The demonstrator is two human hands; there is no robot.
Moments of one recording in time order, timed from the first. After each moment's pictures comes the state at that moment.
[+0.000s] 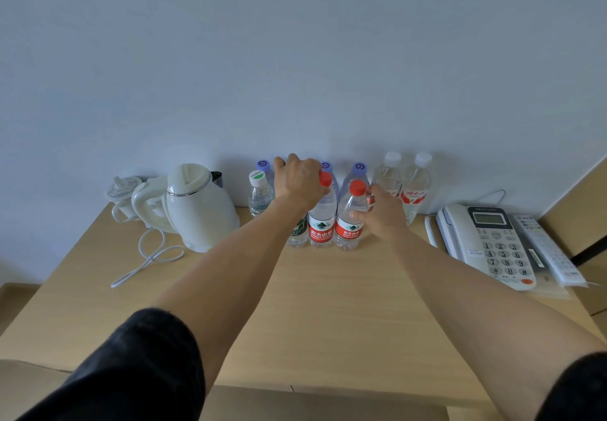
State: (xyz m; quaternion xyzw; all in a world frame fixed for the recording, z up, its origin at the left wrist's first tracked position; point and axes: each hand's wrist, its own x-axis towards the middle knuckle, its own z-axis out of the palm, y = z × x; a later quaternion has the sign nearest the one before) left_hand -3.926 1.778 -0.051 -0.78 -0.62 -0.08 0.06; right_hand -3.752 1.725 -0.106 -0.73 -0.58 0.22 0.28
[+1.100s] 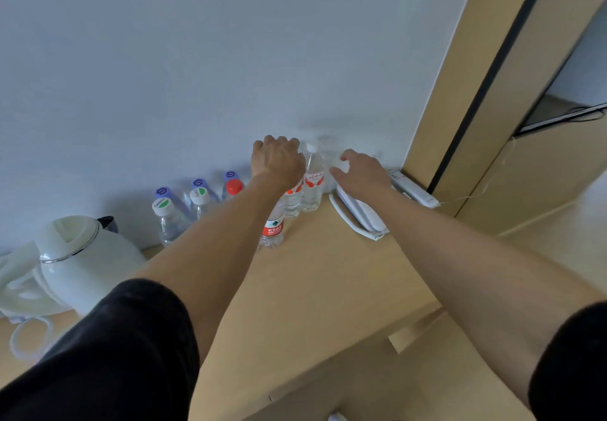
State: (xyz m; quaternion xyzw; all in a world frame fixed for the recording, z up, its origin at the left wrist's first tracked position) left_hand -3.826 1.761 -0.013 -0.89 -0.43 -0.10 0.05; right_hand -3.684 1.650 -0.031 -0.85 -0.48 0.06 0.22
